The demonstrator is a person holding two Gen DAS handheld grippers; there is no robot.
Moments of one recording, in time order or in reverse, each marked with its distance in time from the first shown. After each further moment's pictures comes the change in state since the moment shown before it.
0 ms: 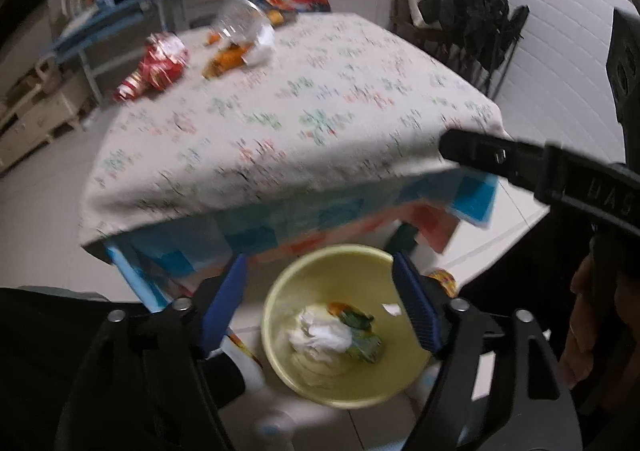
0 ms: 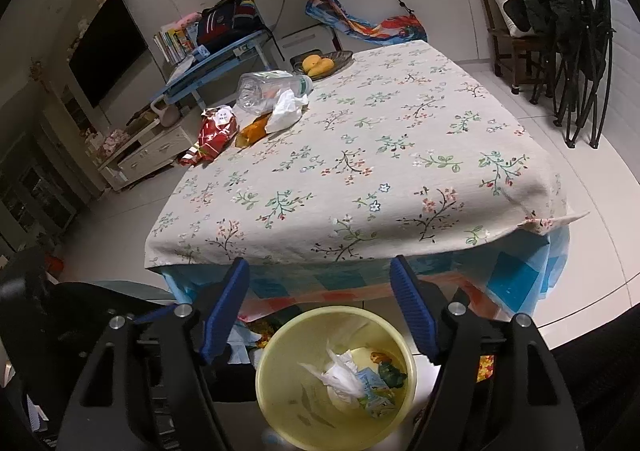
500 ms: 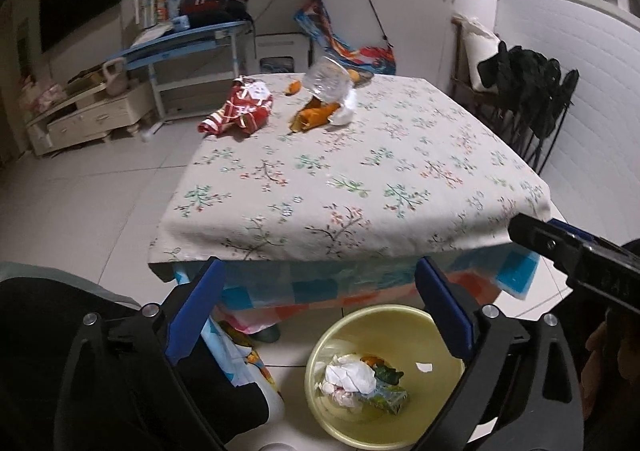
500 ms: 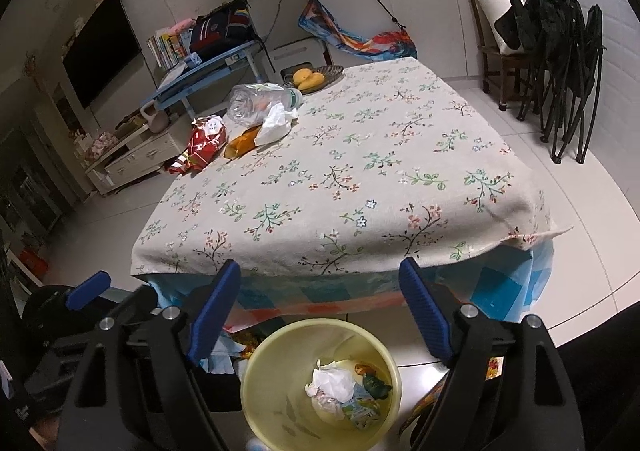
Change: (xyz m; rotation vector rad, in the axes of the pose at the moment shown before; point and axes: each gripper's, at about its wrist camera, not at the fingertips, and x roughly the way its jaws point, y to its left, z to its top) left arm -0.025 0.036 0.012 -0.153 -0.170 0.163; right arm -0.005 0.001 0.000 -0.030 -0.052 -0.060
